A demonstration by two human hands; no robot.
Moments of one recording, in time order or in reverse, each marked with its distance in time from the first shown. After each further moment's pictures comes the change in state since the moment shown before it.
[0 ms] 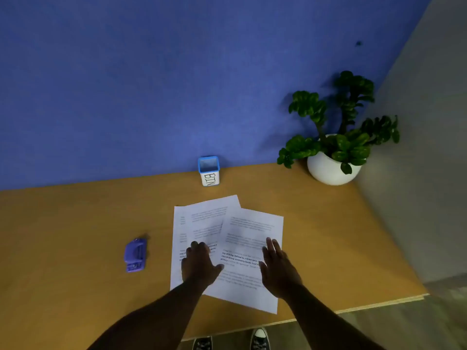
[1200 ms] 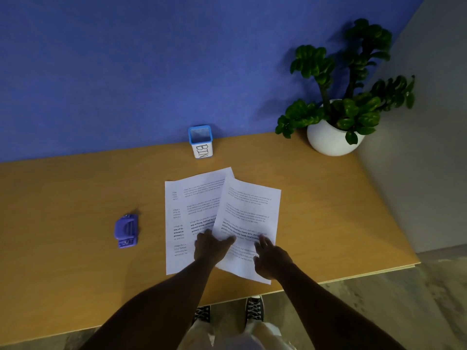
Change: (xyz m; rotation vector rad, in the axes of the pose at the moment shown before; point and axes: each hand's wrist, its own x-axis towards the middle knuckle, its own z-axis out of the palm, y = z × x) left_hand 0.004 0.026 0.043 -0.376 -0.206 -0.237; right_hand 0.000 0.004 0.029 -0.190 -0.365 0.030
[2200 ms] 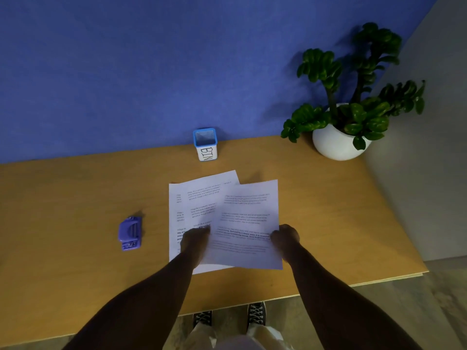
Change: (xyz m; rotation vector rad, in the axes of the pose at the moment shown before) left_hand 0.028 -0.017 -0.042 -0.355 -0.005 -0.212; right_hand 0.021 0.012 -0.059 1.127 0.251 0.562
